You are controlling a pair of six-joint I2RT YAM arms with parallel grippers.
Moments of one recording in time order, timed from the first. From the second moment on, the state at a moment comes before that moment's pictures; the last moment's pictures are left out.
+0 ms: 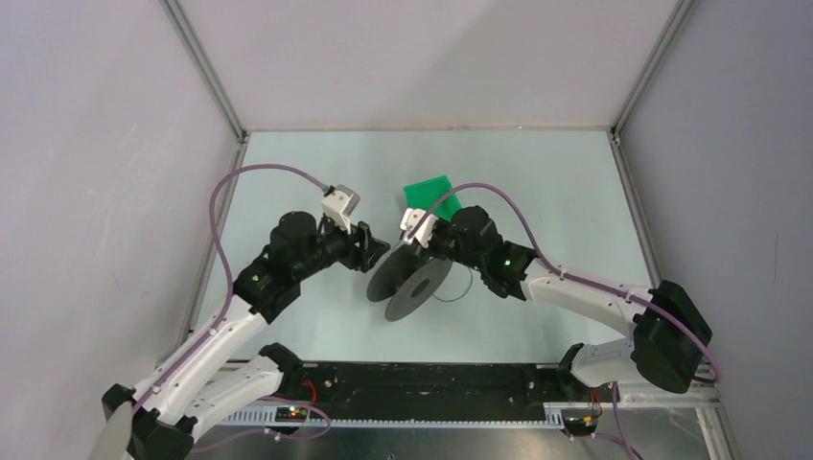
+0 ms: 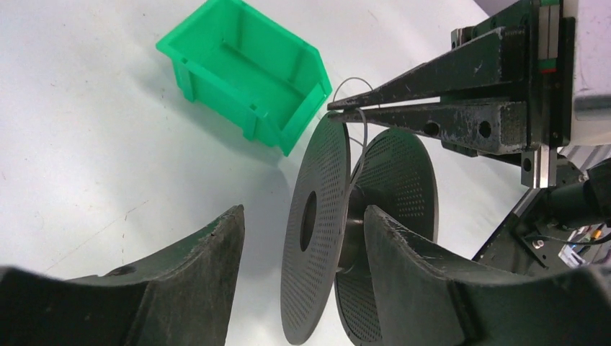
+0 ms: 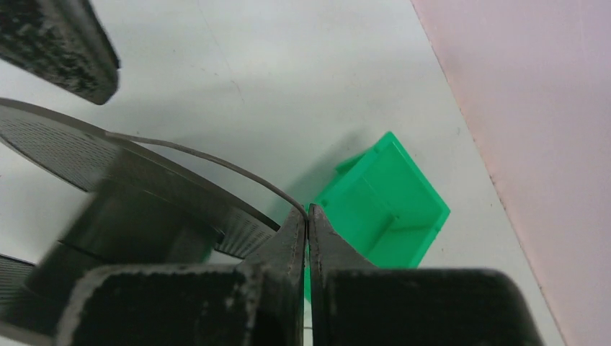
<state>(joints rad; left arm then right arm) -0.58 0.82 0.78 -0.27 0.19 -0.20 0.90 1.34 0.90 0.13 -0.04 -0.54</state>
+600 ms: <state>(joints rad) -0.58 0.83 0.70 -0.25 0.29 -0.15 0.87 1.25 0.90 0.06 0.10 -0.50</state>
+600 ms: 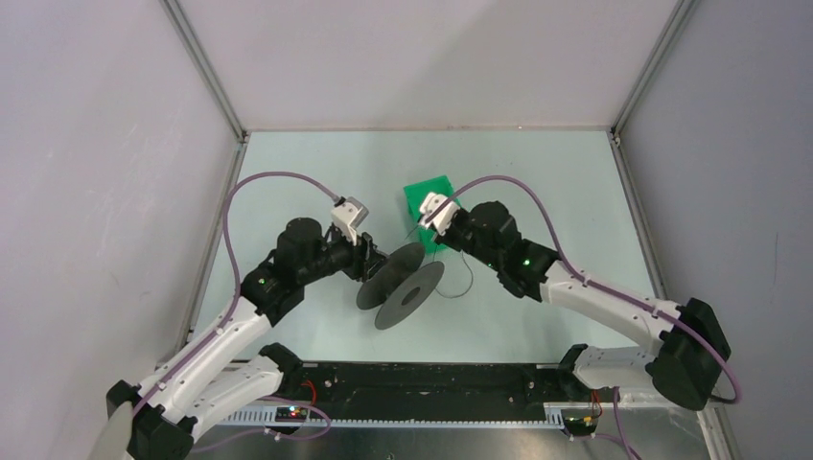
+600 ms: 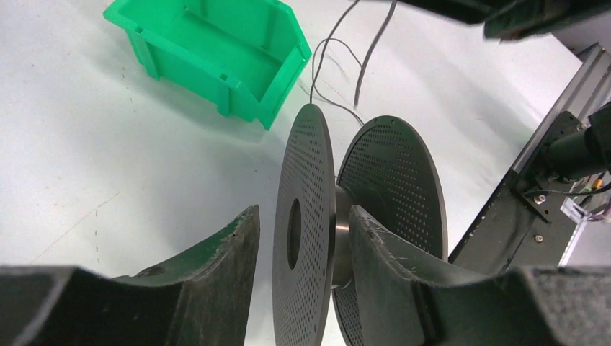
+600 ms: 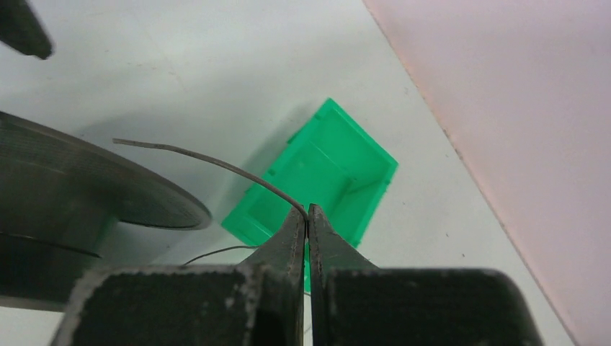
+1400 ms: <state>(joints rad) -0.71 0.93 0.77 -0.27 0.20 -0.05 0.15 0.91 1.08 -0.08 0.17 -0.60</state>
